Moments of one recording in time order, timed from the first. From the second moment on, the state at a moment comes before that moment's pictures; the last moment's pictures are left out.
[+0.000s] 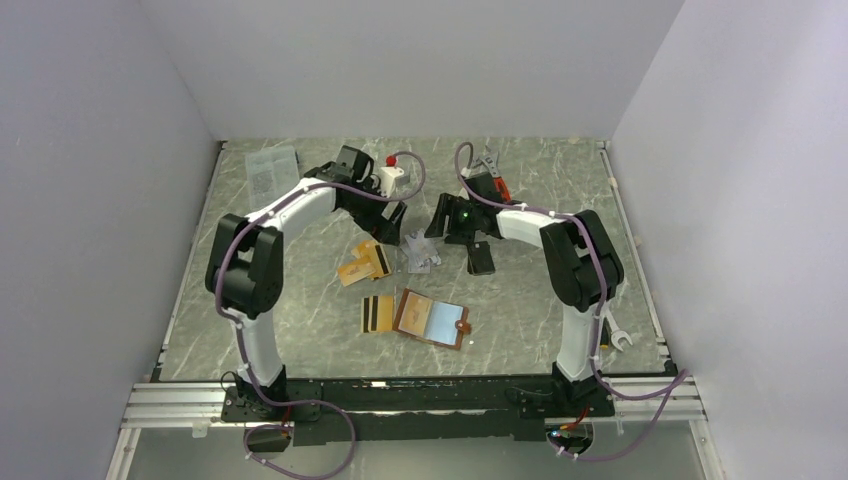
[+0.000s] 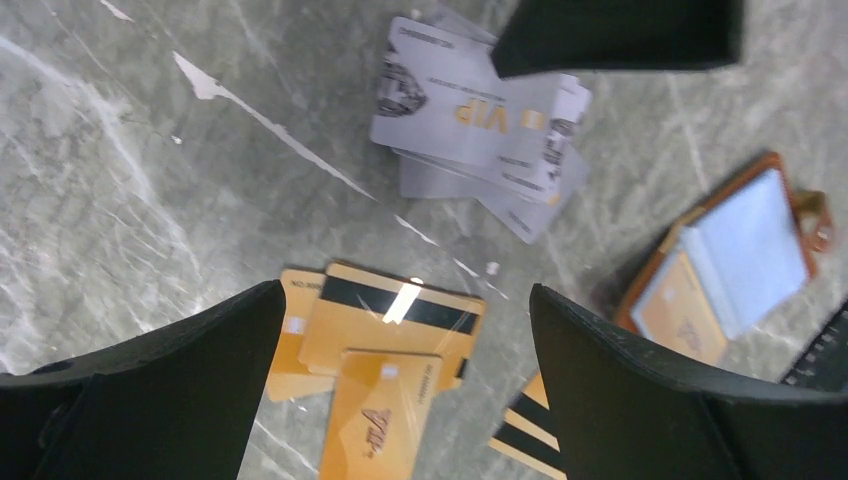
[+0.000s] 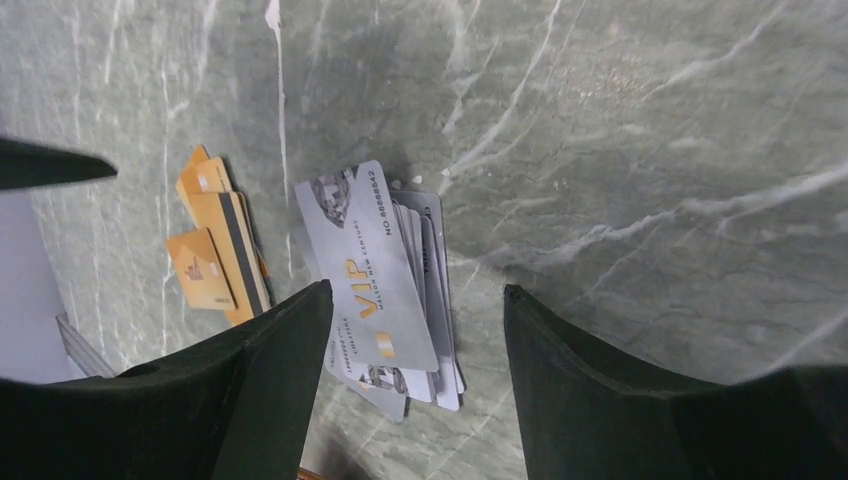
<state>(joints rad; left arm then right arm) -0.38 1.88 1.47 -0.63 0.51 0.29 0.41 1.96 1.20 -0.07 -0.36 0.59</state>
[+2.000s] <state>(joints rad) -0.53 2.14 1.63 -0.51 0.16 0.30 0.36 1.91 0.98 0.17 -0.49 0.72</state>
